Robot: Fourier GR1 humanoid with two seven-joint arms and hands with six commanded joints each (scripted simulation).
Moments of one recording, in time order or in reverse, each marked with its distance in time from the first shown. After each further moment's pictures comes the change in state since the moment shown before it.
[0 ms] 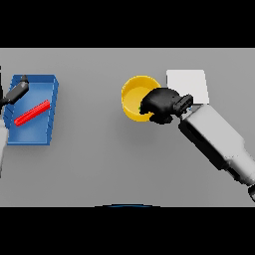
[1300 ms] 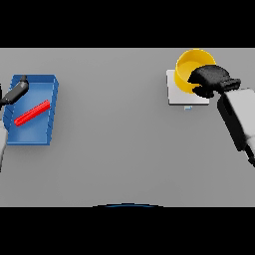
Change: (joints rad) left arm 0.016 0.003 -0.002 -0.050 -0.001 -0.018 0.042; right arm -0.099 -0.074 -0.230 0.560 0.081 -0.316 -0.104
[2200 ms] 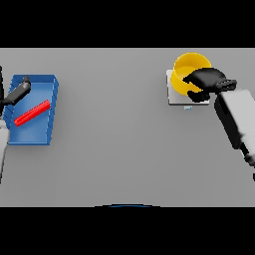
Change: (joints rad) left arm -0.008 -0.009 -0.005 0.029 -0.010 0.018 -0.025; right arm -0.026 0.033 0.003 0.084 0.025 -0.009 -0.044
